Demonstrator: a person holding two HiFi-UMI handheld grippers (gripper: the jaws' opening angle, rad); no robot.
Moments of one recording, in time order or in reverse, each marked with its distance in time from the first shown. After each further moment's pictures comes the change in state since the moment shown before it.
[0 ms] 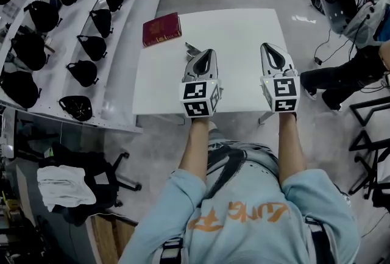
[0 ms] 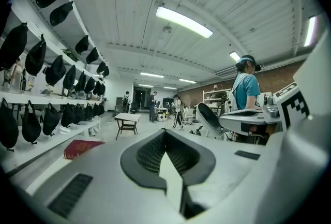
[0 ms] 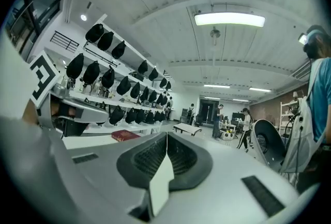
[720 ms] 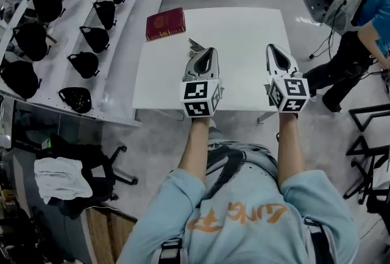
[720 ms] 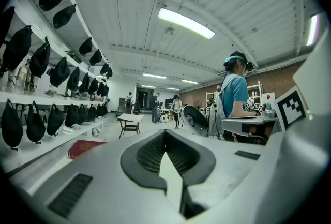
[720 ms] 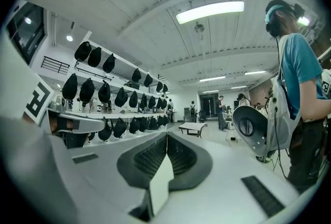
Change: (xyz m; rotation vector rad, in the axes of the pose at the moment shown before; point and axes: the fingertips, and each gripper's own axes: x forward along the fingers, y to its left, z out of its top) left arm -0.010 0.009 0.003 -0.010 -0.010 0.030; right arm 0.002 -0.003 -0.007 0.209 -0.034 0.040
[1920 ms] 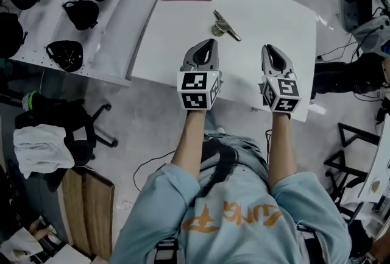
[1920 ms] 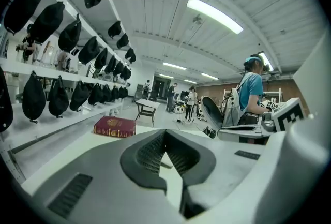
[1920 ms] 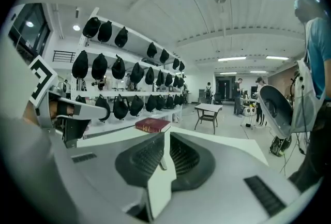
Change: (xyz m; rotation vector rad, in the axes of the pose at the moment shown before) left arm -0.015 0.122 -0.080 -0.172 0.126 0.163; right arm 0.094 0.103 -0.096 -0.057 0.243 0.169
